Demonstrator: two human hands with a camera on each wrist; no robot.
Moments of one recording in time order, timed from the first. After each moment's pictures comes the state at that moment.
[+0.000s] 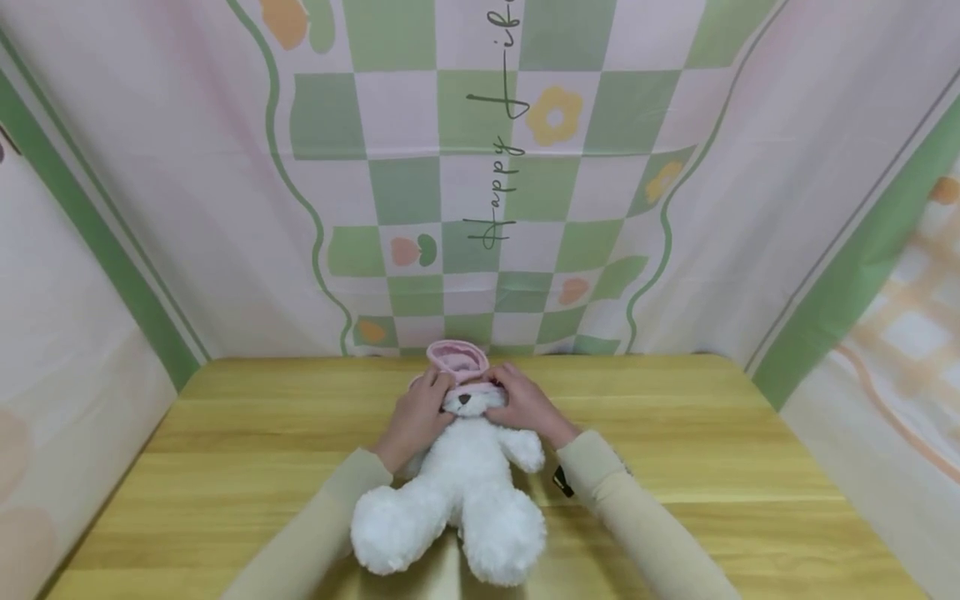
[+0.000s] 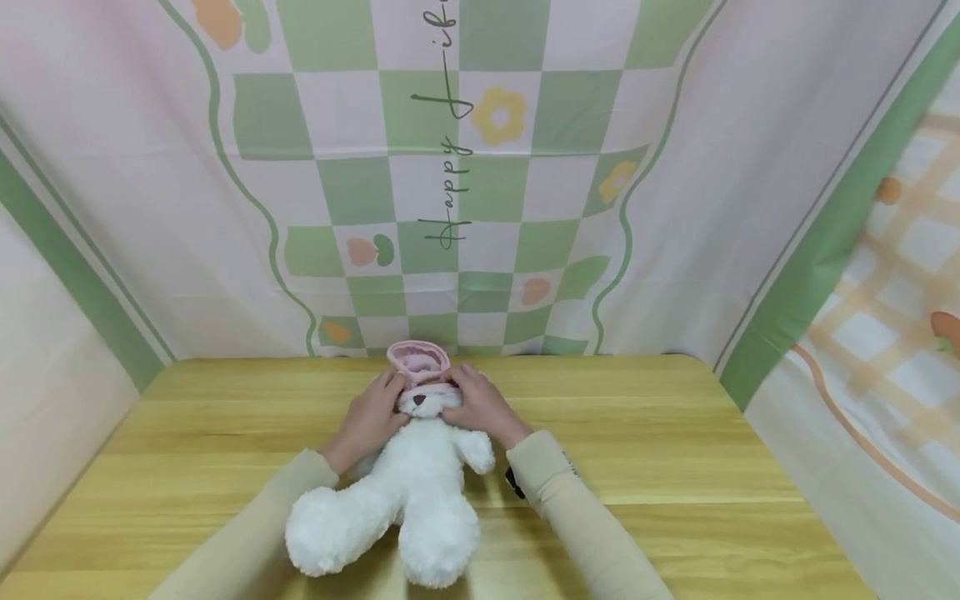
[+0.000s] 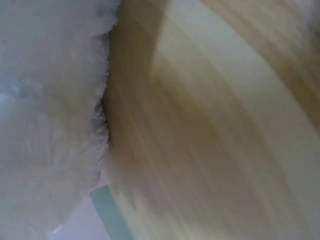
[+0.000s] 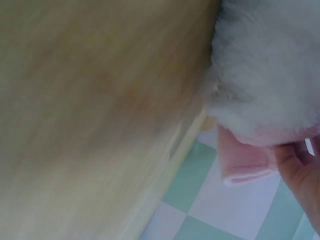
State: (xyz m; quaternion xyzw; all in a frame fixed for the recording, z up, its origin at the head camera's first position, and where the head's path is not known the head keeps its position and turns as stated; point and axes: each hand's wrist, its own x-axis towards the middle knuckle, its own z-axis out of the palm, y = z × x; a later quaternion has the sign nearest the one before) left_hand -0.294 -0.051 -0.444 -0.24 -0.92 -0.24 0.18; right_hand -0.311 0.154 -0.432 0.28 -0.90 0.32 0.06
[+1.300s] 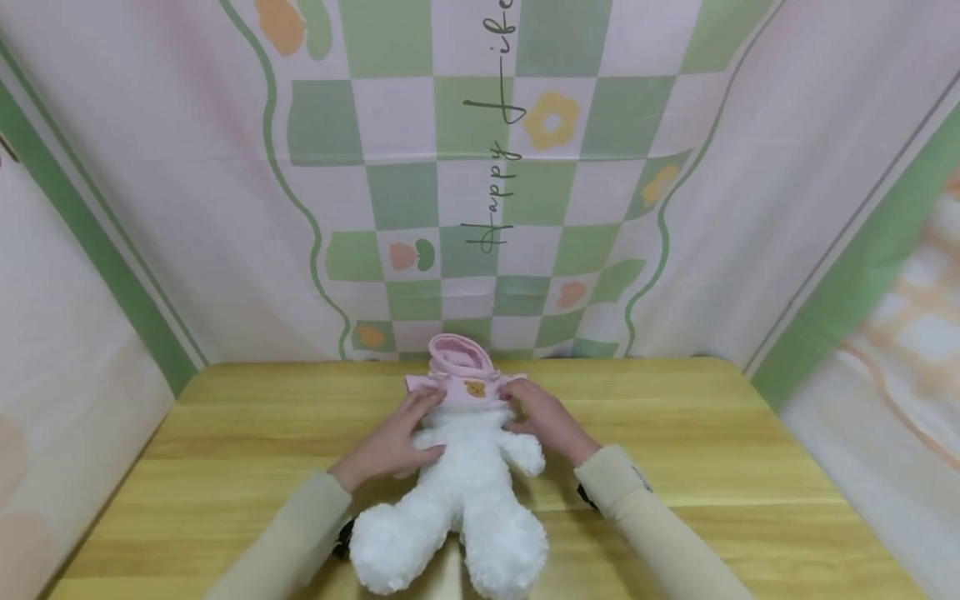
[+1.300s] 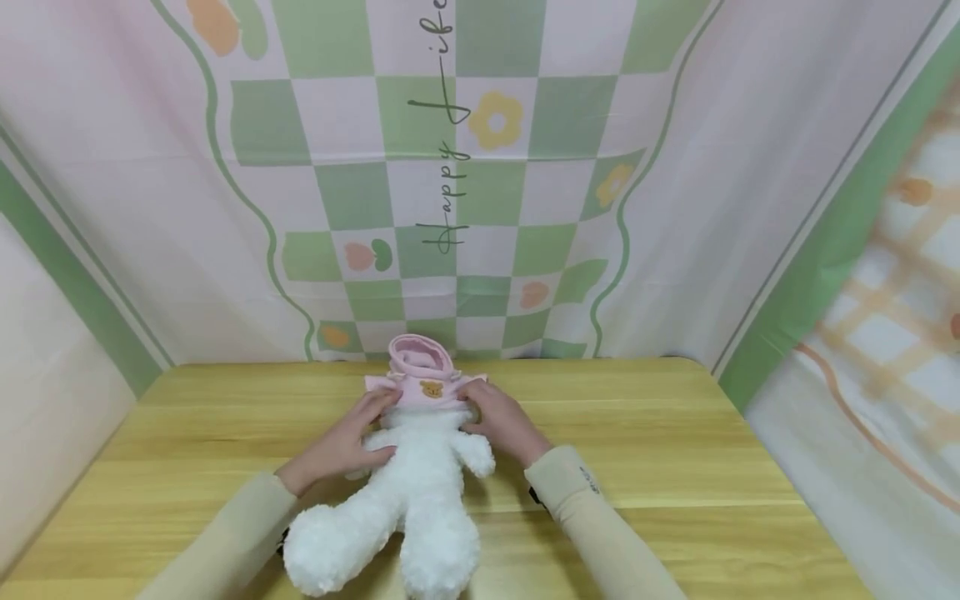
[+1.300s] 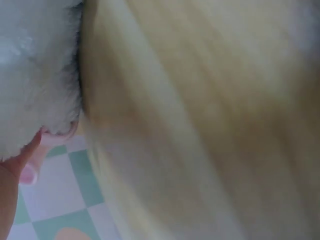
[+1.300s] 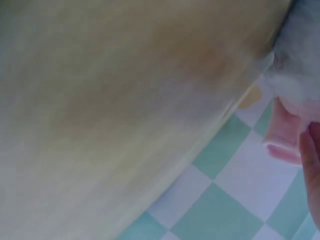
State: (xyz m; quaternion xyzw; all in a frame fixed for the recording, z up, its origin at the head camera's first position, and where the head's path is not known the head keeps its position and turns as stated) left_hand -0.278 -0.097 -0.451 -0.34 -0.86 -0.38 0.00; right_hand -0.300 0.180 -0.446 0.31 -0.91 0.27 0.10
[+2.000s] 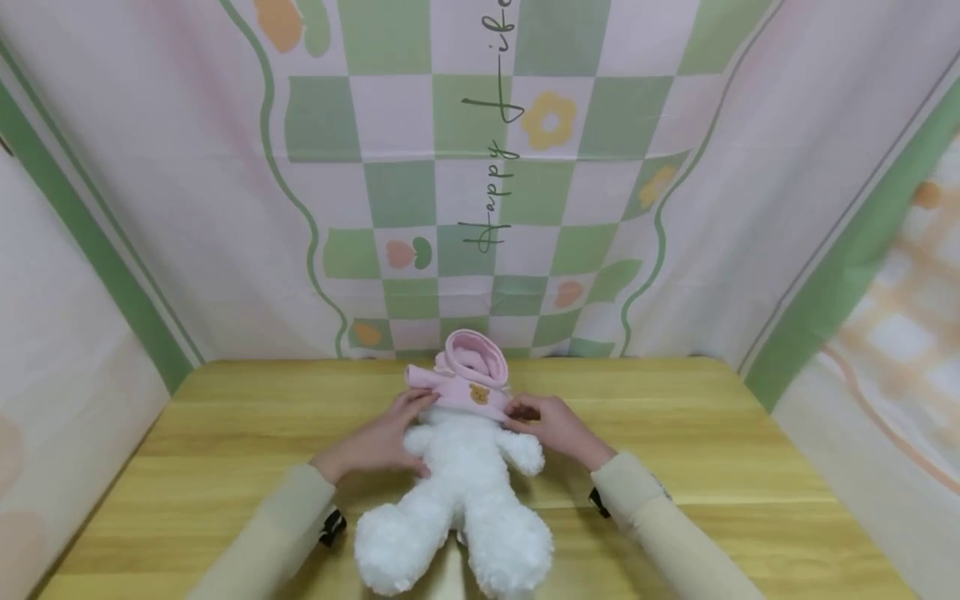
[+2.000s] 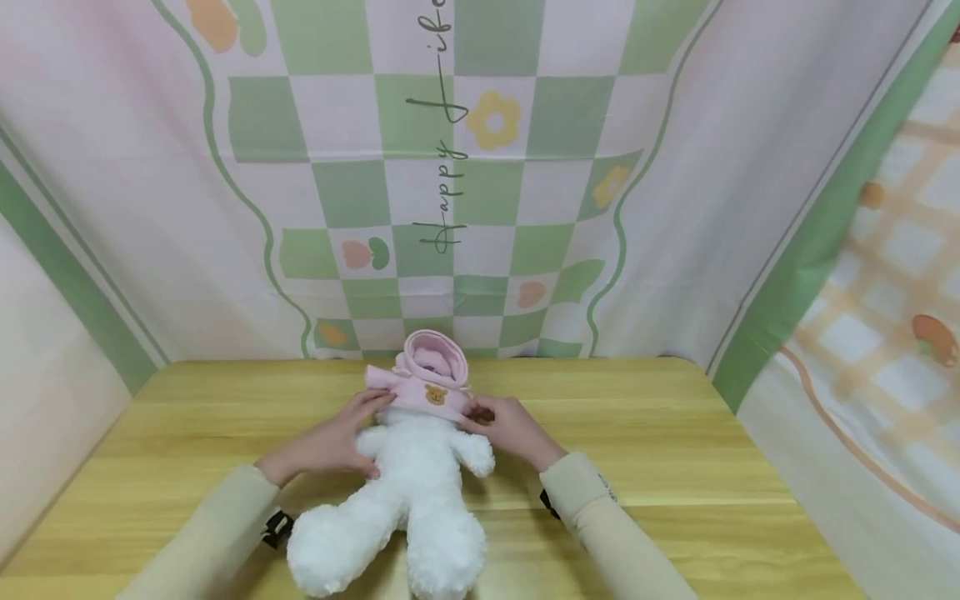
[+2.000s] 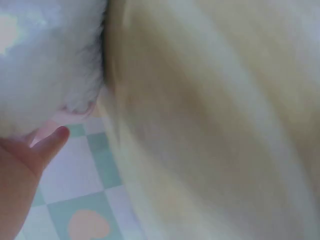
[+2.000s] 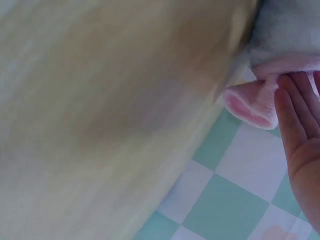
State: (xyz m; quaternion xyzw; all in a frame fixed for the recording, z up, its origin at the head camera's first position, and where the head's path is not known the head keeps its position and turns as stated) left_hand -0.281 -0.104 -0.443 -0.34 -0.87 -0.34 -0.07; right_hand -0.289 0.194 -0.439 0.24 -0.90 0.36 0.00
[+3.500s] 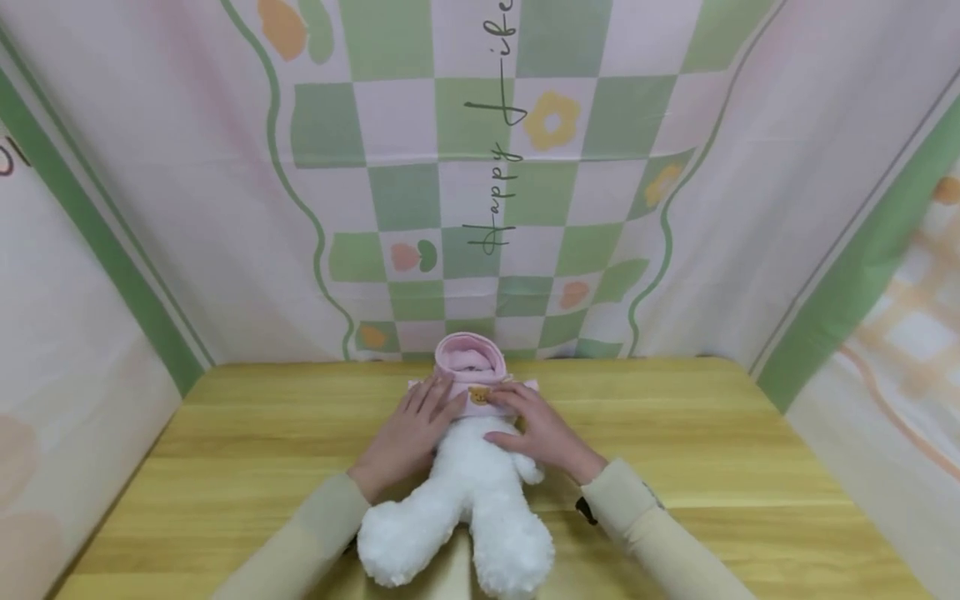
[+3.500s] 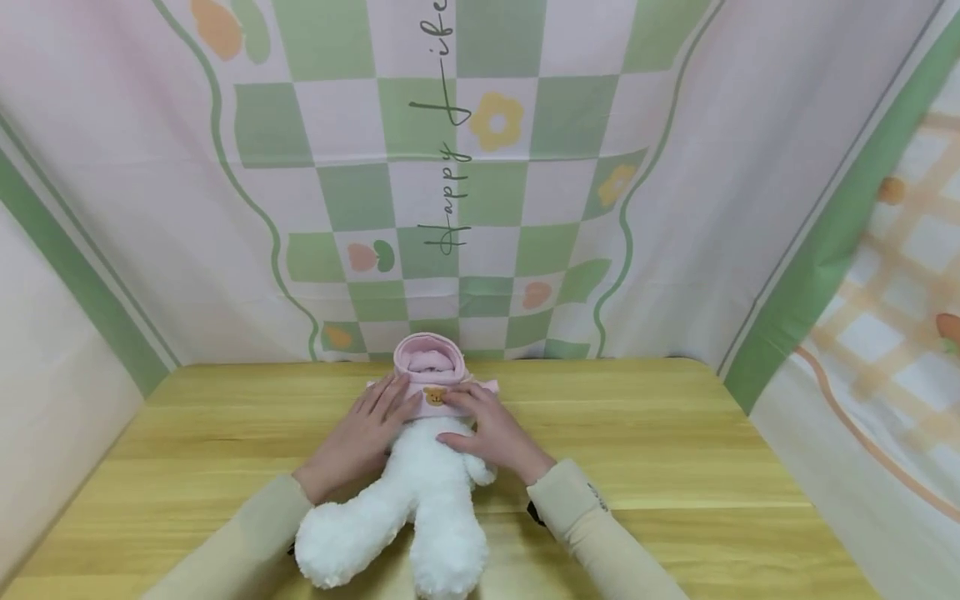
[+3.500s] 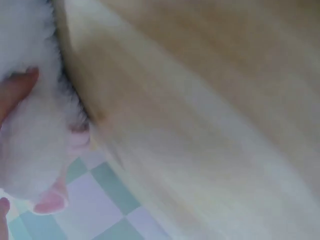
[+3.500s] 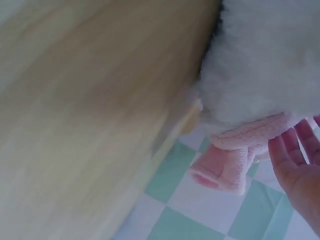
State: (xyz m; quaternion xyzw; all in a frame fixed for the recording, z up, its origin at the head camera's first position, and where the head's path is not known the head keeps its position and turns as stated) left_hand -0.270 -0.078 -0.449 -0.37 -0.89 0.04 0.24; right_hand -0.274 0.168 -0.428 0.34 -0.88 0.31 0.11
